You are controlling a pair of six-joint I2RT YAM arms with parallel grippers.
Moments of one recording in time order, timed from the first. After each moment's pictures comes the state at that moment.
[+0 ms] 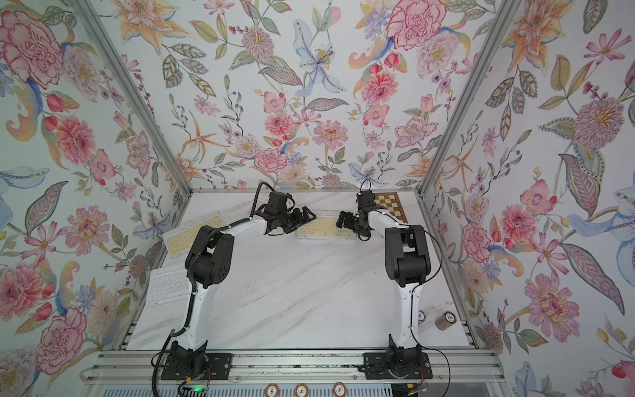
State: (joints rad) left arm -0.46 2.31 1.74 -0.15 0.44 -0.75; right arm 0.18 2.16 1.59 -0.48 -0.26 0.38
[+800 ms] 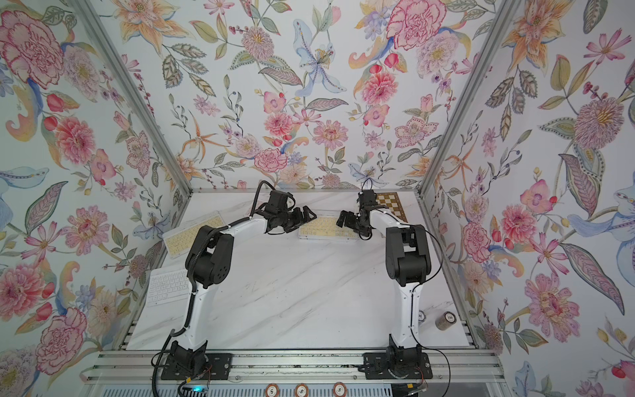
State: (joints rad) left arm -0.46 2.31 1.76 -0.18 0.44 -0.73; right arm 0.16 2.16 1.60 -0.49 -0.32 0.39
